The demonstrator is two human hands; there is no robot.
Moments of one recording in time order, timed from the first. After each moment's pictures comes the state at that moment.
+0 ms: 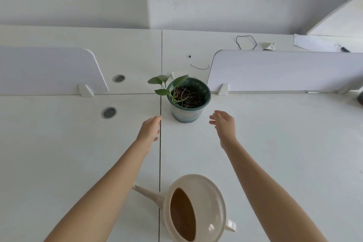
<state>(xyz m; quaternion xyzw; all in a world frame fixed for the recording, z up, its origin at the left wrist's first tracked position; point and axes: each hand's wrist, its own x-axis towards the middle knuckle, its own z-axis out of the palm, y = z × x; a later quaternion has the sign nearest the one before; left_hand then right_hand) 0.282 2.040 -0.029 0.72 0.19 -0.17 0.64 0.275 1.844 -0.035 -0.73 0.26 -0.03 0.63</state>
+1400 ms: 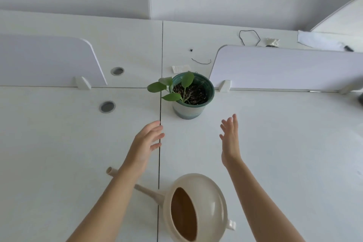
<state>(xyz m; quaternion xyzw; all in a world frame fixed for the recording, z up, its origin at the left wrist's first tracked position) 0.227 2.060 -0.024 0.65 0.11 -0.15 0.74 0.230 1.853 -0.036 -0.67 0.27 -0.04 0.69</state>
